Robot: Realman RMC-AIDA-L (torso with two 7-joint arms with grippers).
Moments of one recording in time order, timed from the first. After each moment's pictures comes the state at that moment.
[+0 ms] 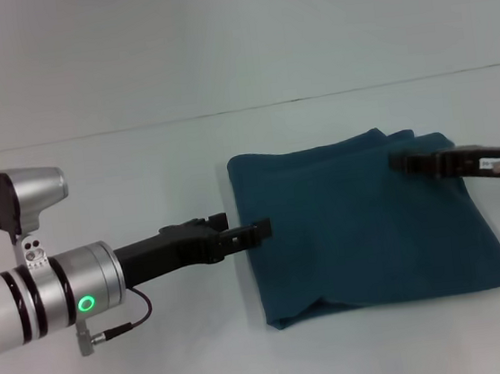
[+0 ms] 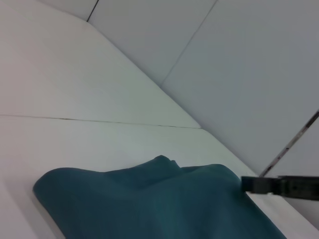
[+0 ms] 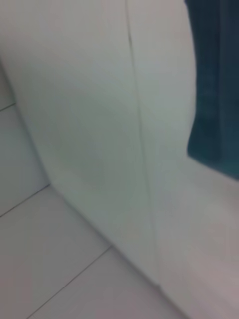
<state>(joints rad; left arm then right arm) -0.58 -2.16 1.10 0.57 1.65 1.10 -1.76 0.58 2.06 -0.55 -0.67 -2.12 -1.22 1.90</state>
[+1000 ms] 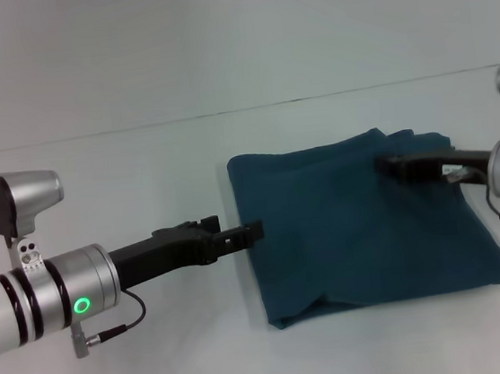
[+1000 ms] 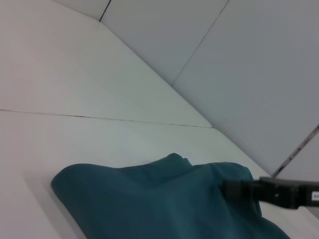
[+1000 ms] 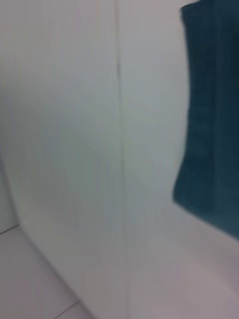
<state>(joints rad) -0.57 -2.15 1.10 0.56 1.65 1.08 -1.76 0.63 2.08 -0.66 -0.53 -2.03 -0.95 1.75</state>
